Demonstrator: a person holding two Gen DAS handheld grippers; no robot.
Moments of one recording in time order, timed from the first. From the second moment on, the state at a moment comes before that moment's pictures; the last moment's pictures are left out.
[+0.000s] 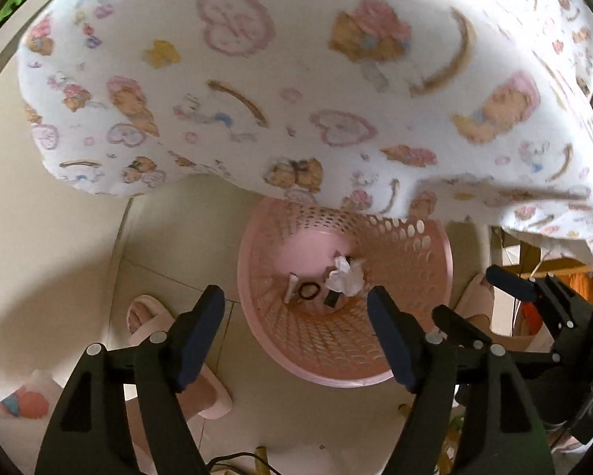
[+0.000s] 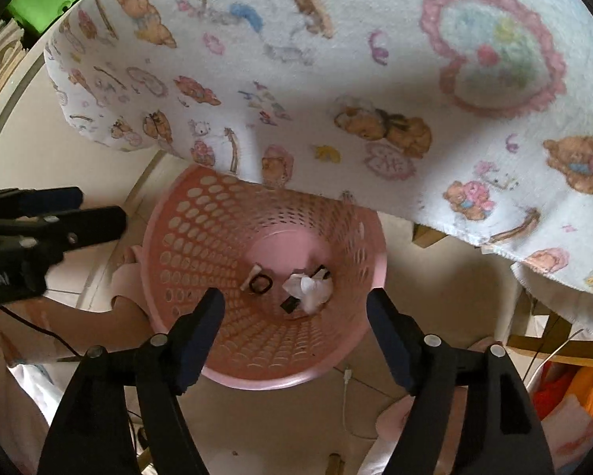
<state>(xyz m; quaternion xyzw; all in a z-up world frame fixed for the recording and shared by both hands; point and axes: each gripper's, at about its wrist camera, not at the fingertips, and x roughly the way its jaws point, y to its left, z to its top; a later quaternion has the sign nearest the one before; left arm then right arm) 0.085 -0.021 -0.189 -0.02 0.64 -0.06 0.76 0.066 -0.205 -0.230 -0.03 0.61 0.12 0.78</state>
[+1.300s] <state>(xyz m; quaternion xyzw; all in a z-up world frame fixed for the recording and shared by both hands) 0.089 0.004 -0.074 -0.02 0.51 -0.03 0.86 0.052 -0.210 -0.088 -0.08 0.44 0.07 0.89</state>
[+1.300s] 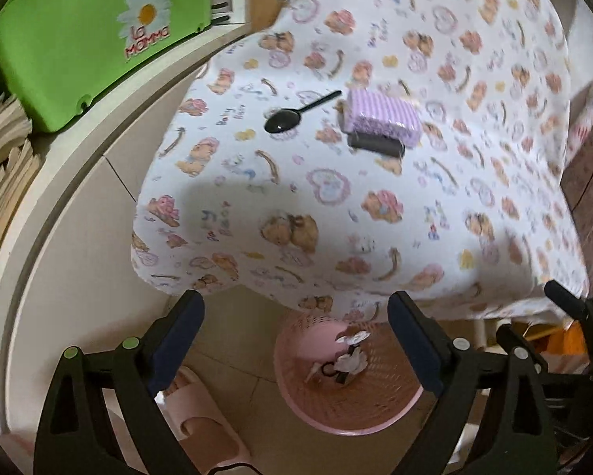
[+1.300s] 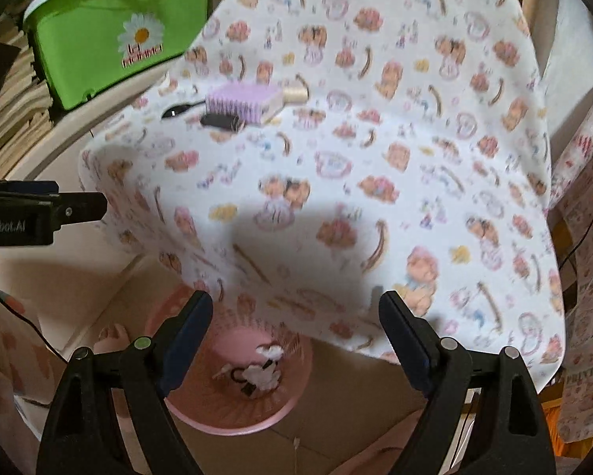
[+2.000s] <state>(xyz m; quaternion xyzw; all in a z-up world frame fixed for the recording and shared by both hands) 0.156 0.008 0.023 -0.07 0.46 0.04 0.88 0.066 -0.237 0.040 -0.11 0.28 0.07 0.95</state>
